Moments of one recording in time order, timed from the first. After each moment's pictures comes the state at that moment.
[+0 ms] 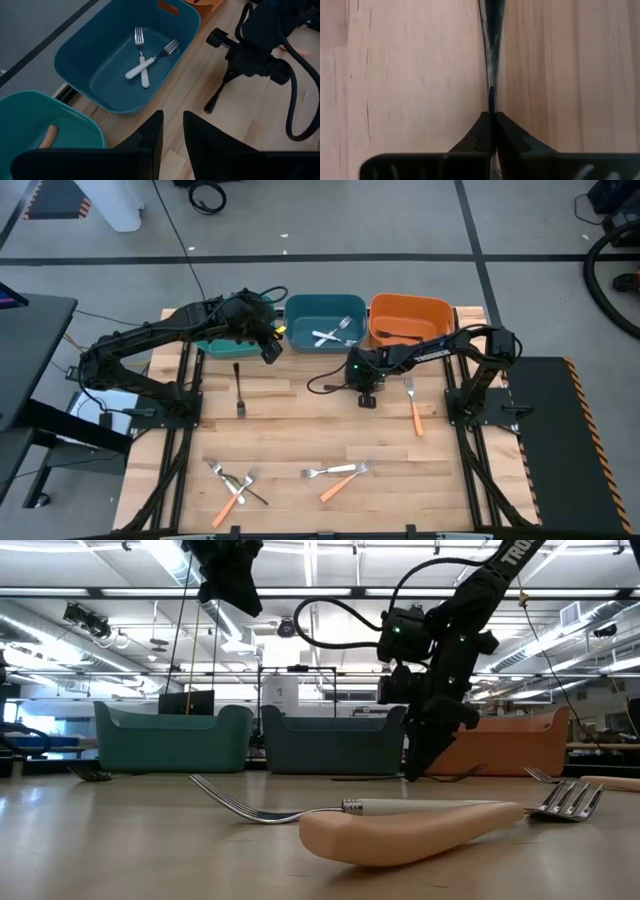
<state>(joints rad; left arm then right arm) 0.35 1.31 1.34 -0.81 -0.12 -0.20 -0.23 1.74 0.88 -0.34 -0.07 -0.18</state>
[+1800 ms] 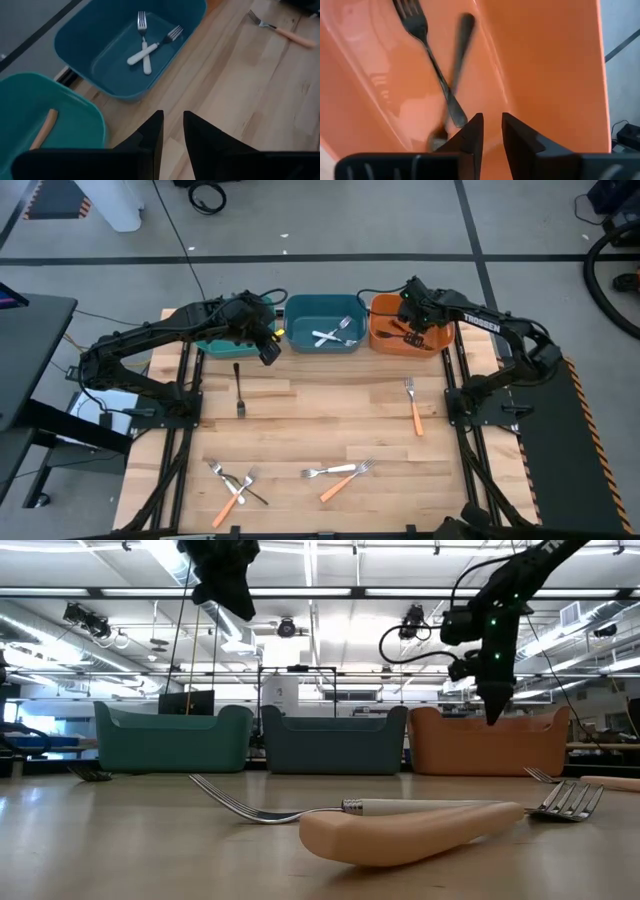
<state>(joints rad) 0.35 1.31 1.34 -0.87 -0.12 -0.23 -0.89 1.38 0.96 -0.79 0.32 -0.44</state>
